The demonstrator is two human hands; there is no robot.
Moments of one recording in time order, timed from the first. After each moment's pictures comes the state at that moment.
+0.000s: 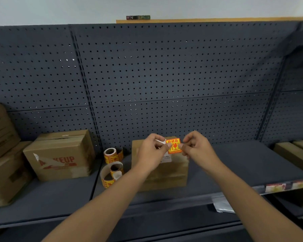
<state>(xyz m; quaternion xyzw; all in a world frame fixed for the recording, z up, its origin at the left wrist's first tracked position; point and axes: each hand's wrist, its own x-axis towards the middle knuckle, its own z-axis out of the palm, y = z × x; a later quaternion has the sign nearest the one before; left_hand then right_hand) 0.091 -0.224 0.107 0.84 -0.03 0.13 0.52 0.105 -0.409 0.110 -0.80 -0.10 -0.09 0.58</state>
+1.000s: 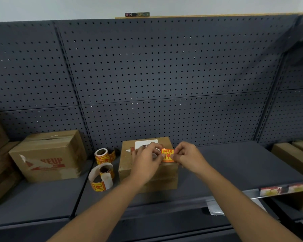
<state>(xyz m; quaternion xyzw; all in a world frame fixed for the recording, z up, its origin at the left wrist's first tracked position) 0.124 -0.242 0.052 0.91 -0.05 0.22 0.34 0.148 -0.430 0.067 -0.86 -0.09 -0.03 0.50</state>
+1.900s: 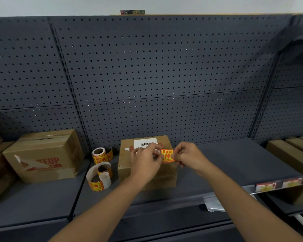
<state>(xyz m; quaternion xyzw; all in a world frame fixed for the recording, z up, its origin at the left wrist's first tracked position) 0.119 -0.247 0.052 0.92 -0.05 0.22 0.32 0.138 -0.434 0.075 -0.85 -0.06 0.03 0.52</state>
